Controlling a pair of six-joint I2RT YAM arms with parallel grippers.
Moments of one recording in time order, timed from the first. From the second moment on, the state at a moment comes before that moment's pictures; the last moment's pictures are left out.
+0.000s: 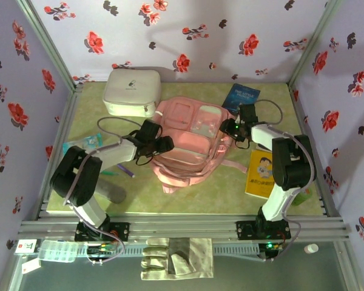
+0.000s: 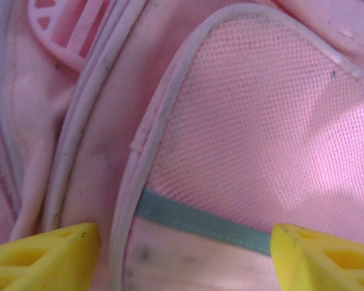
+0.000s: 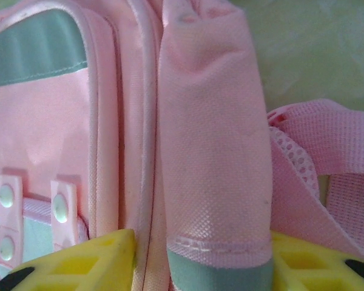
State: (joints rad) left arm -0.59 1.69 0.96 -0.21 0.03 -0.78; right arm 0.18 1.78 1.04 -0.18 -0.27 0.63
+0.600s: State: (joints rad) left arm -0.40 1.74 0.99 -0.24 -0.14 -0.77; right arm 0.36 1.93 1.18 -0.08 -0.30 0.71
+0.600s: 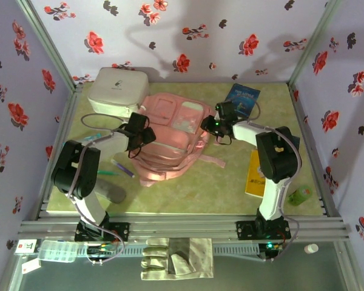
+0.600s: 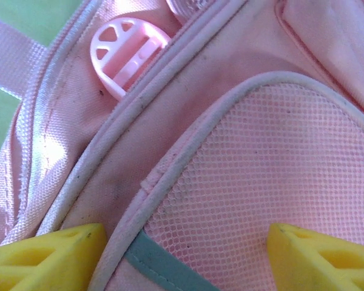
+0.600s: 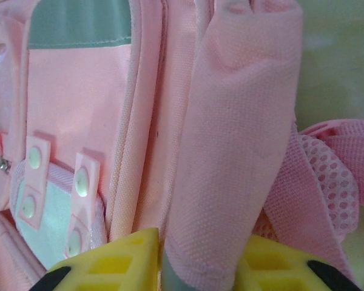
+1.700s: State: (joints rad) left arm -0.41 1.98 1.50 -0.43 -0.02 -0.52; right arm 0.42 1.59 0.68 0.22 -0.13 1.16
